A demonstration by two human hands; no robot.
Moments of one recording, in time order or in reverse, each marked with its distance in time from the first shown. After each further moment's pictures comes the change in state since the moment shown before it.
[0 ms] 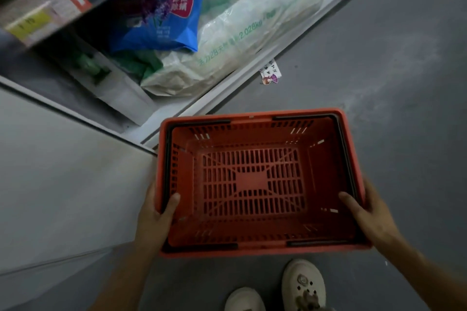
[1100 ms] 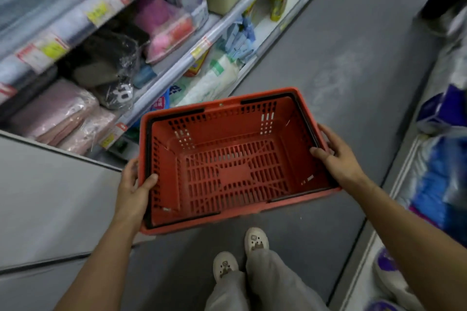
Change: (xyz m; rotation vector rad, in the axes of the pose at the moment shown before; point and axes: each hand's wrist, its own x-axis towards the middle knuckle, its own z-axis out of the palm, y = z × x) left_hand -0.175 0.350 -0.086 -0.200 -0.072 0.075; right_hand -0.197 -0.253 -0.268 0.230 0.104 -0.066
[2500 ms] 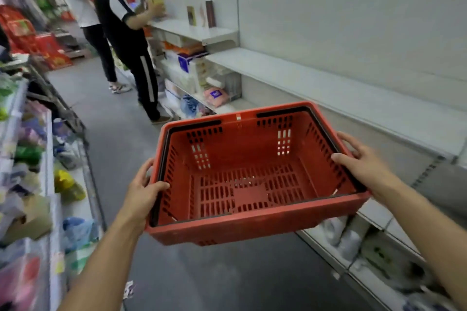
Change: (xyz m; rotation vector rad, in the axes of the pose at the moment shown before) left_hand -0.149 0.300 0.035 0.258 -1.309 0.403; right_hand -0.549 -0.098 0.055 0.411 1.332 0.148
